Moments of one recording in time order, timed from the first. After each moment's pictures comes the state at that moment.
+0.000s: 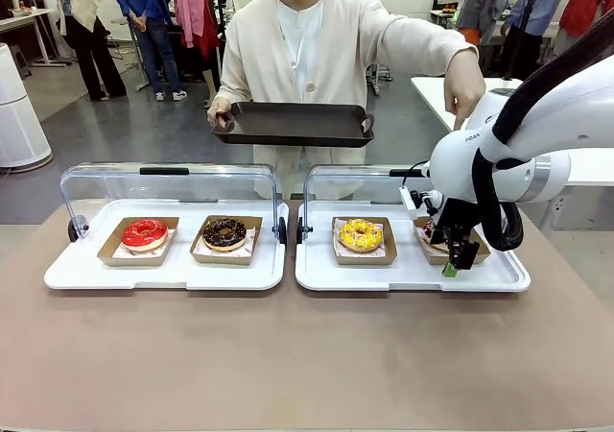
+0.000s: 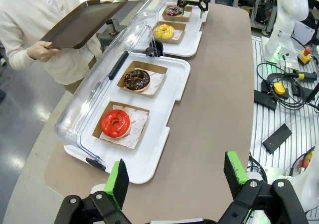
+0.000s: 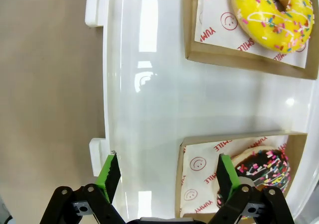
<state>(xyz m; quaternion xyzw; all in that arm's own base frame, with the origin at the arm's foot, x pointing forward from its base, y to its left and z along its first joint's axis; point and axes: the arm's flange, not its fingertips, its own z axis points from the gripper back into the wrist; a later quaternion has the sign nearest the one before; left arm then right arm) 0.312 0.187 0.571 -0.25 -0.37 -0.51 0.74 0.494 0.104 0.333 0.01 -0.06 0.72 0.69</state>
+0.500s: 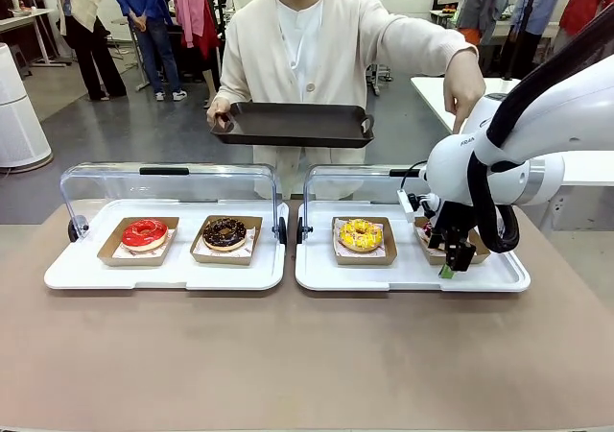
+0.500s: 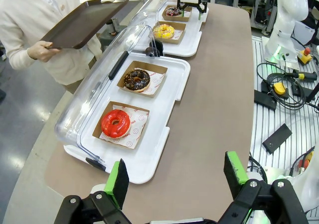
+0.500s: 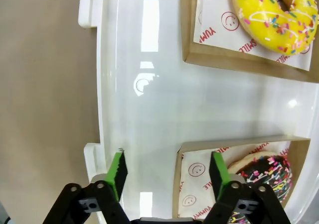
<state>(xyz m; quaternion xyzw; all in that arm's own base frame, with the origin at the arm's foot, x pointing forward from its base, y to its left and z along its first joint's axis) 0.312 0.187 0.571 -0.25 -0.37 -0.51 0.74 0.499 0.106 0.325 0.01 -0.06 0.72 0.69</state>
